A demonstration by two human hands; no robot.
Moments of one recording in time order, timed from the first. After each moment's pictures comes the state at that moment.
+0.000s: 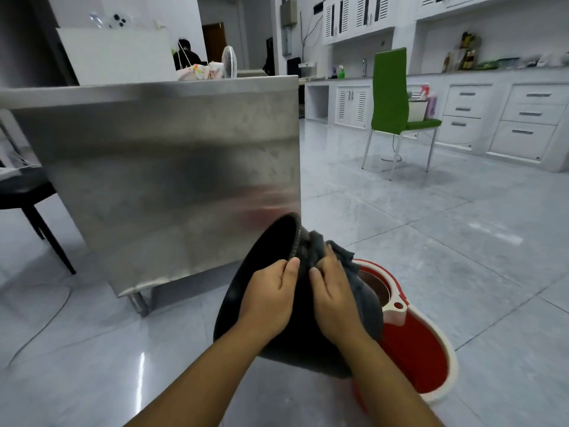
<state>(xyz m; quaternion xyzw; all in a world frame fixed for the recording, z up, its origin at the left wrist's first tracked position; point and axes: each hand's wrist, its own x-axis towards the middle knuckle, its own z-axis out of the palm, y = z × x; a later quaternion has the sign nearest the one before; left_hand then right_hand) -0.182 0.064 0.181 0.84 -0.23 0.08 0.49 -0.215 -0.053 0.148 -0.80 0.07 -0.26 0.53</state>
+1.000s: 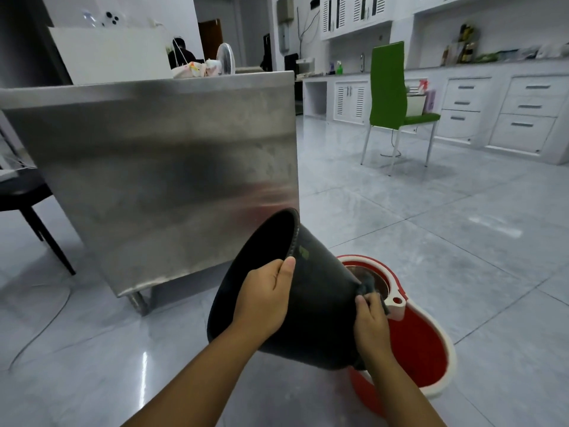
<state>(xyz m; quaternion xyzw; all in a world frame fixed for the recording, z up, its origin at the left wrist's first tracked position) -0.185 0.066 0.179 0.83 -0.24 0.09 0.50 -0.231 -0.105 0.073 -0.68 0.32 -0.21 0.62</state>
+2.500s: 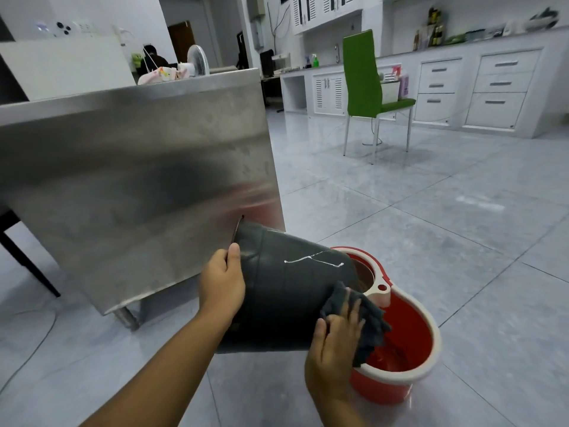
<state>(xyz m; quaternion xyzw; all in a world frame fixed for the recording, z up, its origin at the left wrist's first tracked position) -0.153 0.059 0.180 0.85 -0.06 0.11 0.51 -0.249 -0.045 0.037 -0.77 0.22 -0.41 0.45</state>
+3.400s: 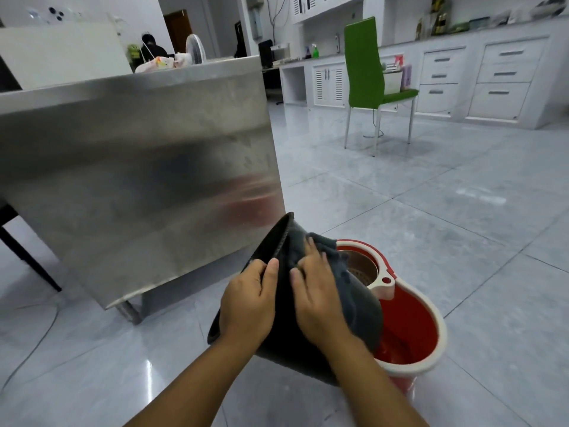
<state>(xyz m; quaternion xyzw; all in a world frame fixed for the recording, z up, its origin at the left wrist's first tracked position) -0.188 0.055 0.156 0.86 -0.21 0.15 0.43 -0.222 -0.055 0.120 -0.81 0.04 -0.32 0.49</state>
